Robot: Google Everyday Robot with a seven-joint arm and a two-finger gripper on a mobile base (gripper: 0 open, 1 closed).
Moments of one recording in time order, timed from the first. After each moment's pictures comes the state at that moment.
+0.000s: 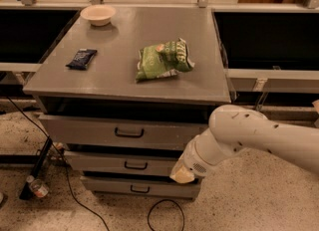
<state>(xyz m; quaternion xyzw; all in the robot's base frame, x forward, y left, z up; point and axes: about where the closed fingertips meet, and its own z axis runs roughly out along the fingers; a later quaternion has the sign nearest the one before) 0.428 -0.058 0.635 -0.55 0.80 0.18 0.15</state>
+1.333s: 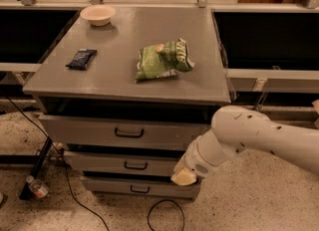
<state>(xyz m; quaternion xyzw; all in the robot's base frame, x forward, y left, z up) 0.425 -0.065 0.635 -0.55 0.80 0.18 0.15</state>
